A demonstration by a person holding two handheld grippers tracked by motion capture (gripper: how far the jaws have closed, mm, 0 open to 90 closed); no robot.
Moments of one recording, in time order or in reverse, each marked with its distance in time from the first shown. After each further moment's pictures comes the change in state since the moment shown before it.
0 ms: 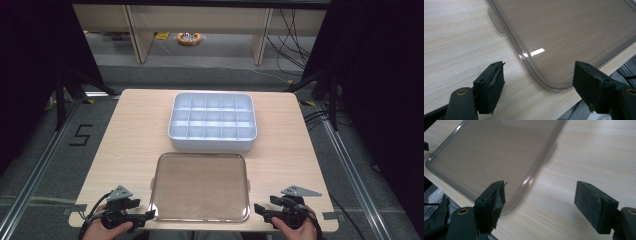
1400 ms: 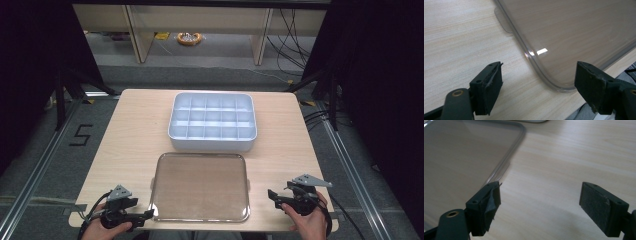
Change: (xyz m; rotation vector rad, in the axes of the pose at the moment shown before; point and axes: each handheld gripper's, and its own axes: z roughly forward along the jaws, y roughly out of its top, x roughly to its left) left arm 0.003 -0.001 0.001 -0.002 0.050 0.013; right arm -0.037 0.019 -0.009 -0.059 -0.154 -0.085
